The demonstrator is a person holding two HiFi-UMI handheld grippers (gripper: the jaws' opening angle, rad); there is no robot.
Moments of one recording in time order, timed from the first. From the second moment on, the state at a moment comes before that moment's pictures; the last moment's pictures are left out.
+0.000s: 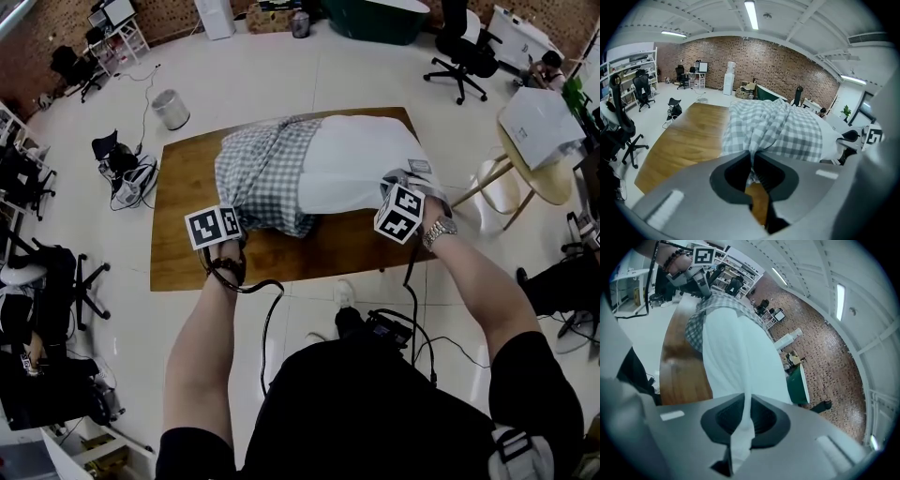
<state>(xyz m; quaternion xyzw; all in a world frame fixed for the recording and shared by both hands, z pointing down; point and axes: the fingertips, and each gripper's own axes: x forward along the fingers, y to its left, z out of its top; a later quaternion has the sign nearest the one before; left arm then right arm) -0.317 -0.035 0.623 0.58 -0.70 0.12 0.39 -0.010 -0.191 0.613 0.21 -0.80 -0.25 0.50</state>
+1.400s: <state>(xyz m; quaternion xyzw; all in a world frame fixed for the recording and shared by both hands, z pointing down) -0.280 -0.009 0.520 0.67 -0.66 0.18 0.28 -0.054 -0.106 0.516 0.19 -0.85 -0.23 0.43</state>
